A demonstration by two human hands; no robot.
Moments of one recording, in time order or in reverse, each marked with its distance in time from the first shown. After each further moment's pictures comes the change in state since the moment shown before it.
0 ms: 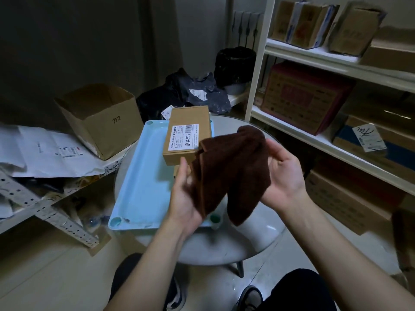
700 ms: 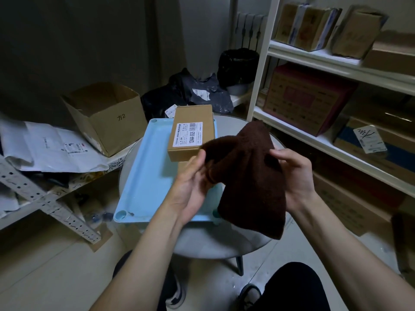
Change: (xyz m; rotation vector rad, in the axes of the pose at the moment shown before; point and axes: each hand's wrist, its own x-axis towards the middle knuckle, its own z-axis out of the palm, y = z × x) left_hand 0.006 0.015 -0.007 0.088 -0.241 0.020; right_hand -0.023 -0.002 0.005 -0.165 -0.155 -0.090
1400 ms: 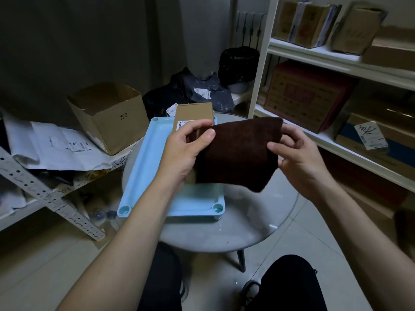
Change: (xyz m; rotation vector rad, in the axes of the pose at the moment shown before) left_hand 0.009 0.042 0.023 0.731 0.187 0.376; right_hand 0.008 -0.027 -0.029 -0.523 0.209 -0.268
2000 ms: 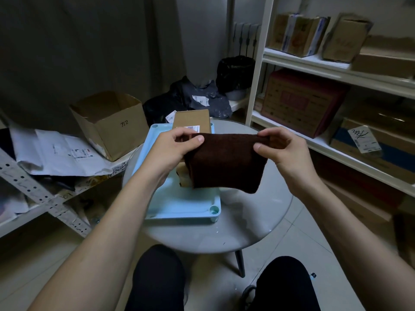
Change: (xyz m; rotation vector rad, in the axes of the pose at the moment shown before) left_hand 0.007 0.023 -0.014 0.252 -0.014 -0.163; right_hand -0.003 -0.006 0.004 -0.510 0.128 -0.179
